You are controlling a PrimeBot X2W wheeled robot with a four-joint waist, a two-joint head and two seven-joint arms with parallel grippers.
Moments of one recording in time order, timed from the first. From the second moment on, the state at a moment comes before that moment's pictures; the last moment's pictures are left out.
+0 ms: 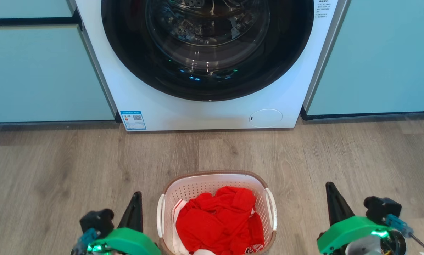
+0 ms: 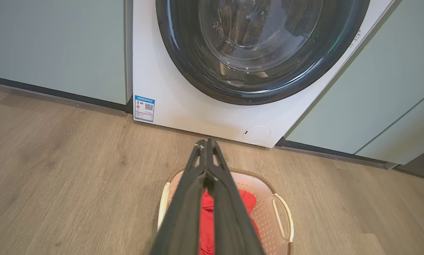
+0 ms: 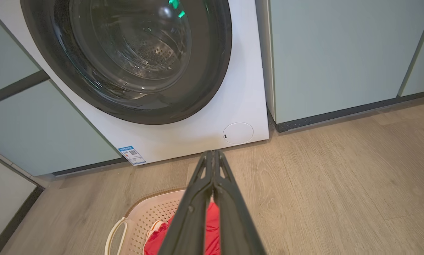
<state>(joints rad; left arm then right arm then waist) 0.08 0.06 -0.28 0.27 -0.44 0.06 -0.22 0.05 -0.05 0.12 0.27 0.42 0.12 -0.21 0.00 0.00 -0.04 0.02</state>
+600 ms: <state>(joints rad) 0.06 0.06 -0.25 0.27 -0.64 0.03 -0.18 0.04 -0.05 0.09 0.27 0.63 0.12 -0.17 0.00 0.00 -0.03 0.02</state>
